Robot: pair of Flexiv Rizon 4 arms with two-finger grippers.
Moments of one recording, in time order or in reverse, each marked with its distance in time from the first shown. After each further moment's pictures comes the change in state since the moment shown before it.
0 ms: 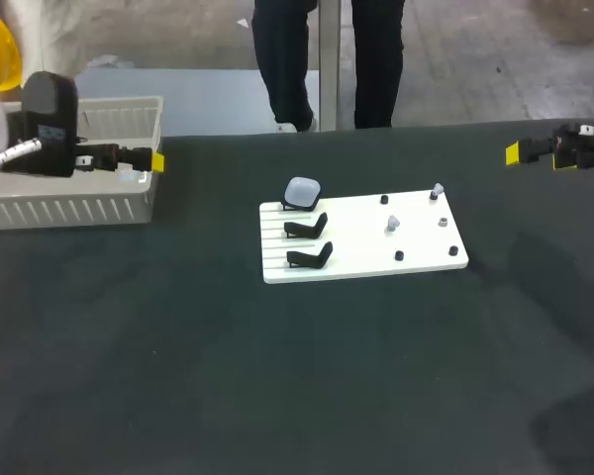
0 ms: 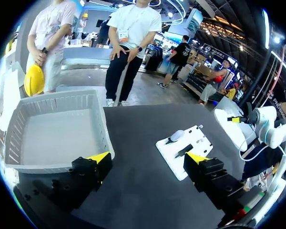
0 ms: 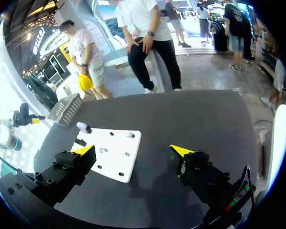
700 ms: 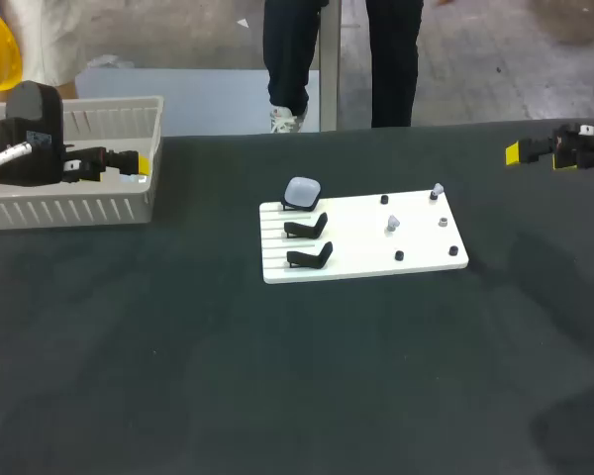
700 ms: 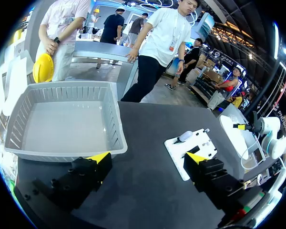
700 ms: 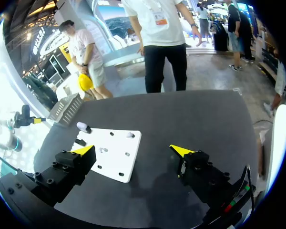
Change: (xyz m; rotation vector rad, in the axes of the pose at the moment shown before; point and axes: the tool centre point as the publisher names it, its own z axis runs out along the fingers) left arm 0.010 0.023 -0.006 -0.055 0.001 -0.130; right arm 0.000 0.000 0.000 0.000 0.000 0.000
